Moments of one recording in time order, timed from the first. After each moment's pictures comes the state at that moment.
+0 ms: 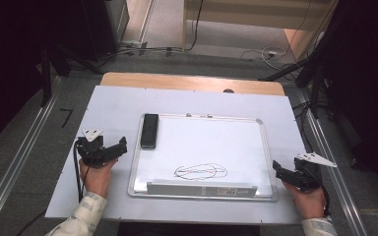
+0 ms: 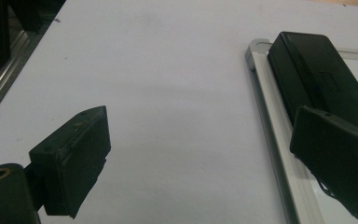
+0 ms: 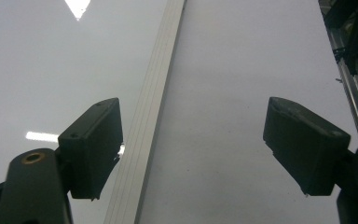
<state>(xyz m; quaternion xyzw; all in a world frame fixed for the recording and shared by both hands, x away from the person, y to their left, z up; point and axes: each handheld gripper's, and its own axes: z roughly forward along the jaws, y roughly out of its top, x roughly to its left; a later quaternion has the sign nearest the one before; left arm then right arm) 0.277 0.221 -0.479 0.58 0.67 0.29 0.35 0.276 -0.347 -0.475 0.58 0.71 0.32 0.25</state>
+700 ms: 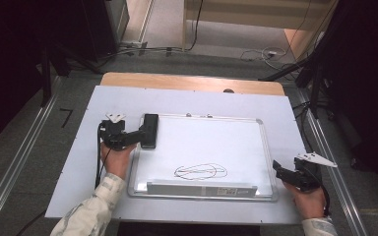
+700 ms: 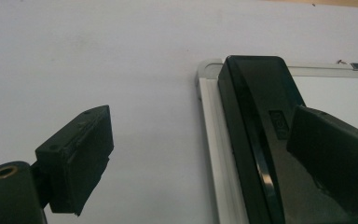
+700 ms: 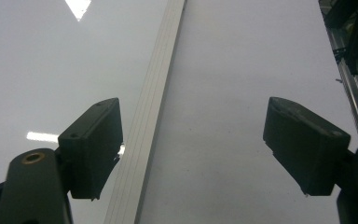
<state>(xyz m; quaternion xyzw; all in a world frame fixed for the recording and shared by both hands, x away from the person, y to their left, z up) 0.334 0.179 -0.473 0.61 0.65 0.27 0.35 0.276 -0.348 -0.475 0.58 0.71 0.32 0.25</state>
